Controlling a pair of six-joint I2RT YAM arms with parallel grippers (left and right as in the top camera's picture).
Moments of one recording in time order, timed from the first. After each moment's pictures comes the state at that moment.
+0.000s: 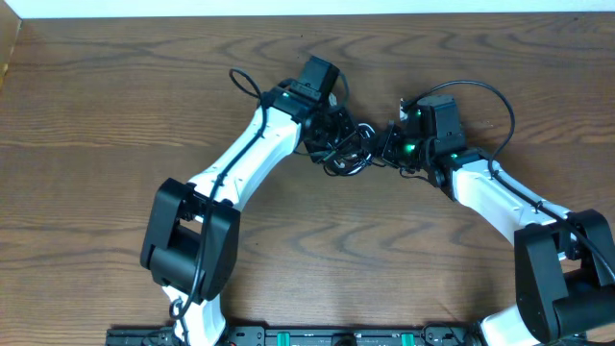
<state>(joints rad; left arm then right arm) -0.47 1.94 1.51 -0.73 0.55 -0.97 0.29 1.71 0.91 -0.03 -0.51 0.78</state>
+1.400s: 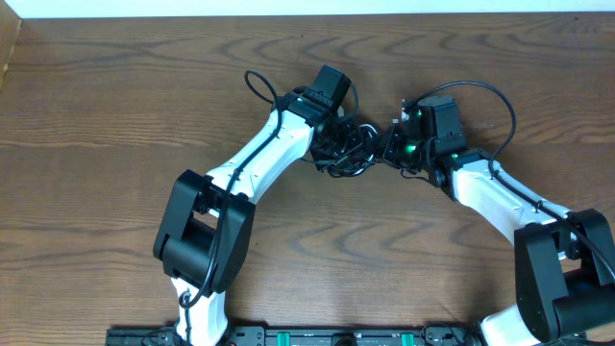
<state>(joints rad) -0.52 2.00 1.51 -0.76 0.49 -0.96 0.28 1.71 0.91 -0.04 -0.49 0.78</state>
